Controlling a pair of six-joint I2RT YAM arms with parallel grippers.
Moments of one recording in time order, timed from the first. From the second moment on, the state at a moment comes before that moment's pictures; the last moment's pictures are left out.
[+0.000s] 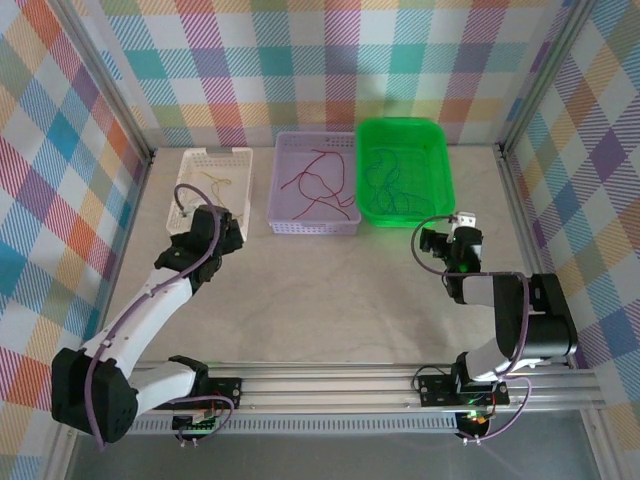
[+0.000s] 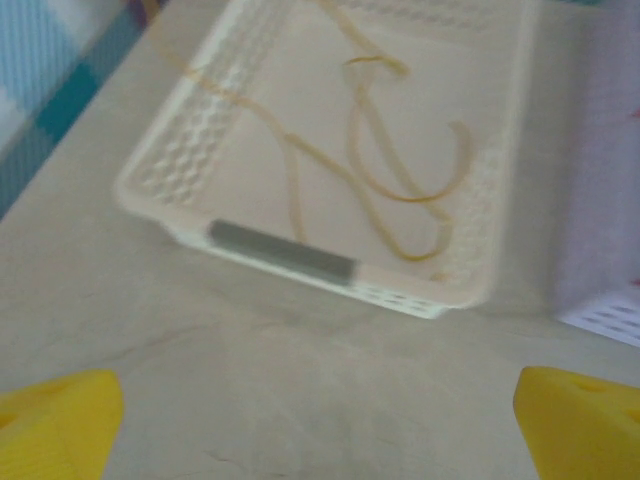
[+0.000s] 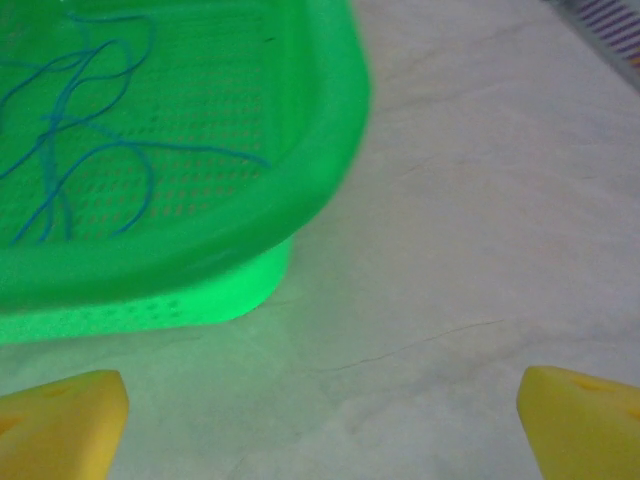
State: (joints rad) left arm -0.29 1.14 0.83 -0.48 -0.54 -0.44; right arm 0.03 1.52 0.40 0.66 0.09 0.10
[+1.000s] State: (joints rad) left arm -0.09 1.56 0.43 0.65 -0.21 -0.13; right arm 0.03 1.53 0.38 0.75 0.07 0.09
